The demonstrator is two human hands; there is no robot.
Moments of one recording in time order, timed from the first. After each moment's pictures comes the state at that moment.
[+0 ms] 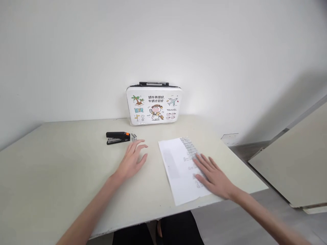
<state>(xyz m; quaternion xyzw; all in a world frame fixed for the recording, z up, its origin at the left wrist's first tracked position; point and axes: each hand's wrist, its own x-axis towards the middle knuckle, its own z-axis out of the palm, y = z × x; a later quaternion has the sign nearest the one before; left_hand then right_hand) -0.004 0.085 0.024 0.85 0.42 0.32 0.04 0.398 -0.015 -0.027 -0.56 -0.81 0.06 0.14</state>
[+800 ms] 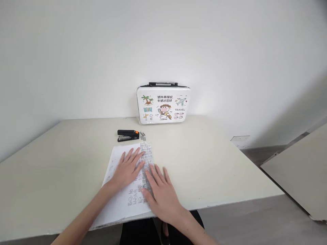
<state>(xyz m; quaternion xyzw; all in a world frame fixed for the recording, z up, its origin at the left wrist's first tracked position) -0.064 0.051 -0.009 0.82 0.56 0.11 0.03 0.158 -0.048 0.007 -0.46 -0.83 0.24 0.21</state>
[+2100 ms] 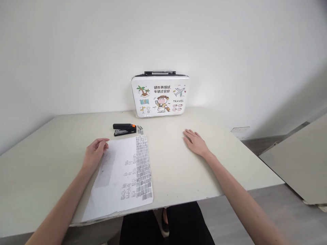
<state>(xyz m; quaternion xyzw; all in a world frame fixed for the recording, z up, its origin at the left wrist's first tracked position) -0.136 0.082 0.036 0.52 0.67 0.48 0.24 0.338 0.123 -0.037 -0.63 -0.75 0.09 0.20</state>
